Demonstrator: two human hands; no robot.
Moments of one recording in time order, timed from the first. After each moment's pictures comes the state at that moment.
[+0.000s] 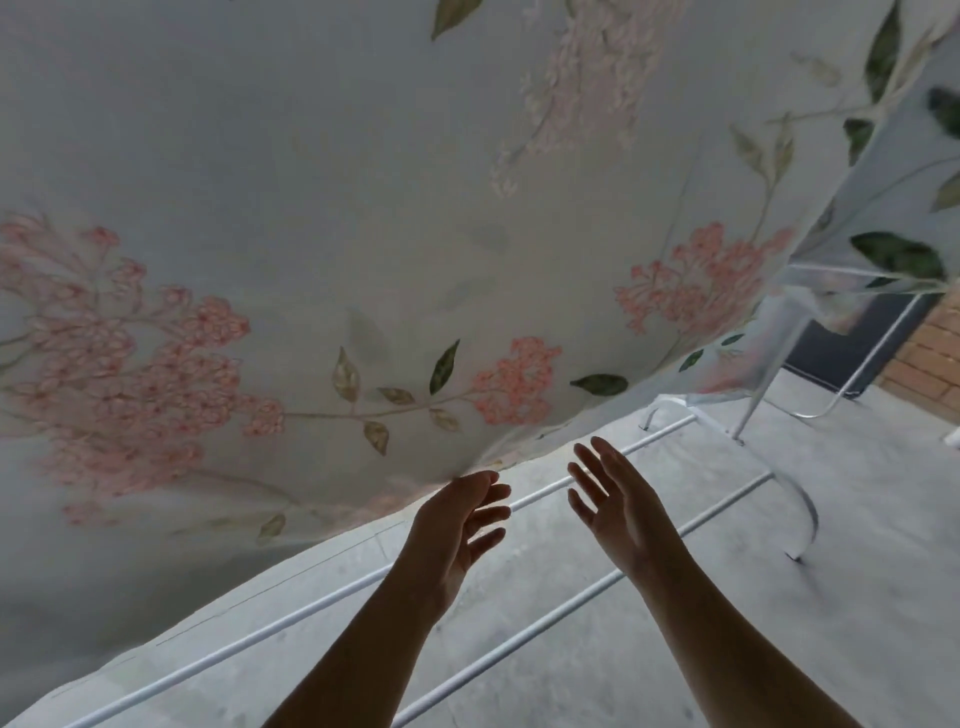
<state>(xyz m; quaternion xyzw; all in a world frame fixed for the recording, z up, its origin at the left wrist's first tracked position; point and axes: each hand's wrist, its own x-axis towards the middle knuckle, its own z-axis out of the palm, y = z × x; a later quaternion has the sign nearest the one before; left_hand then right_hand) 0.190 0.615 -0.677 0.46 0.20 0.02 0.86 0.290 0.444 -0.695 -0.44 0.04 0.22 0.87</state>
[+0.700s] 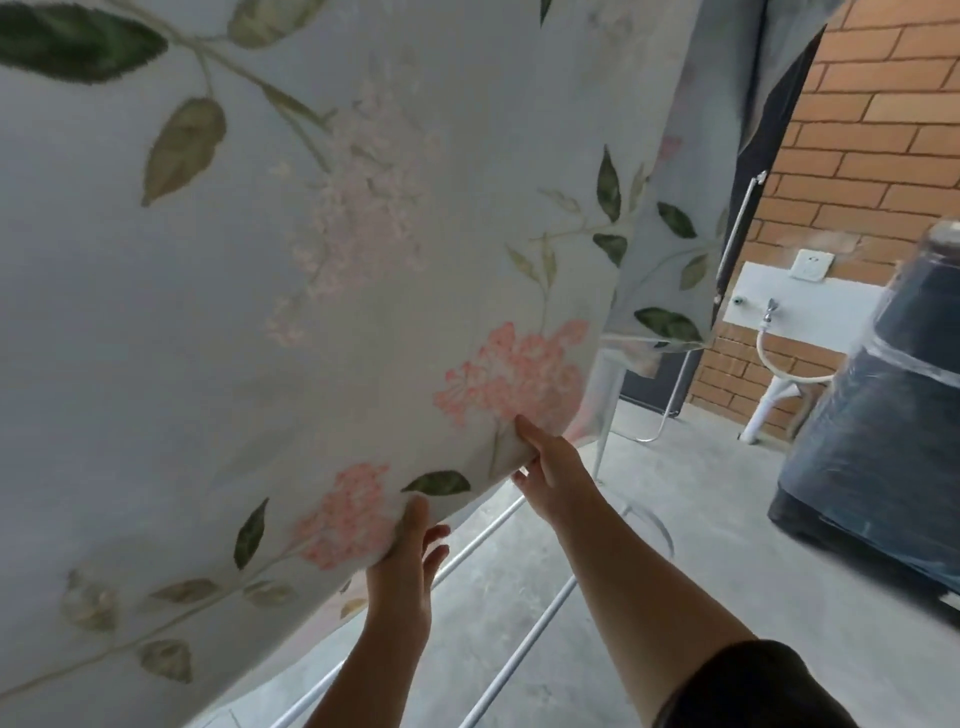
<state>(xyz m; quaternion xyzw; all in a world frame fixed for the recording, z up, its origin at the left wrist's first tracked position) 0.306 0.538 -0.643 0.42 0.17 0.11 0.89 0.404 0.402 -0.602 -0.44 0.09 0.10 0.89</state>
